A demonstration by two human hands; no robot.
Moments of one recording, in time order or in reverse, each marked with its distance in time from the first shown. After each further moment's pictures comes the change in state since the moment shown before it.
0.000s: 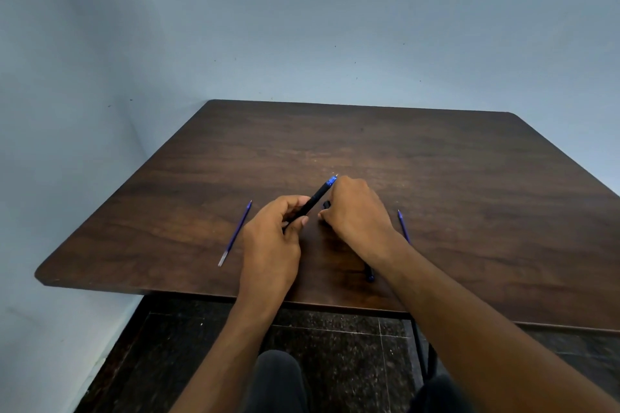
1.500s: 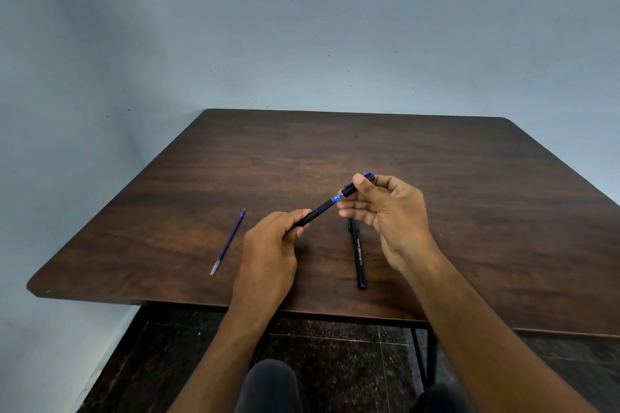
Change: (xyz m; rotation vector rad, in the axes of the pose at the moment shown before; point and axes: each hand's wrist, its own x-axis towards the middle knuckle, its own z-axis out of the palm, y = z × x) left_hand -0.001 0.005 0.001 0.198 -0.037 0.151; right_hand -0.034 0.050 -0.029 1.500 0.099 0.077
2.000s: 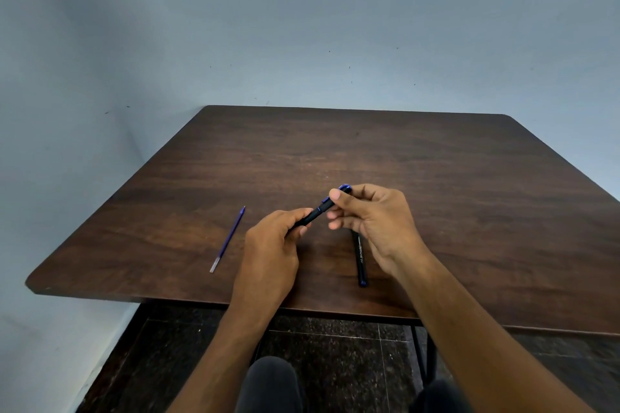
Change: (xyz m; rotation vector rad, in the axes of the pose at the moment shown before) left_hand -0.001 -0.002 0.001 0.009 -0.007 0.043; right_hand -0.005 0.011 0.008 -0.089 -0.107 0.058
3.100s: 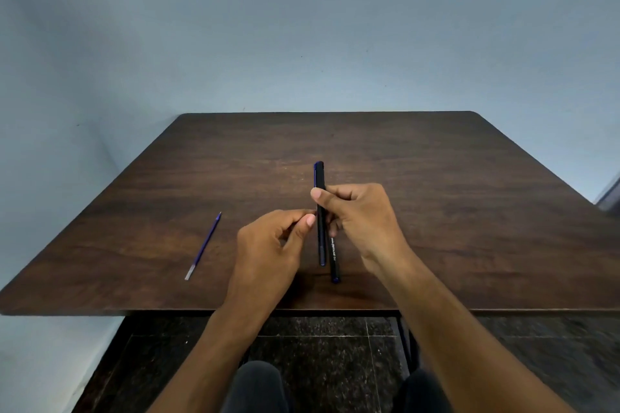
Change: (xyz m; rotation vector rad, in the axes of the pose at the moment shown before) left_hand 0.000 0.031 0.009 -0.132 -0.004 0.109; right_hand -0.023 -0.022 -0.004 -0.300 0.077 -0.110
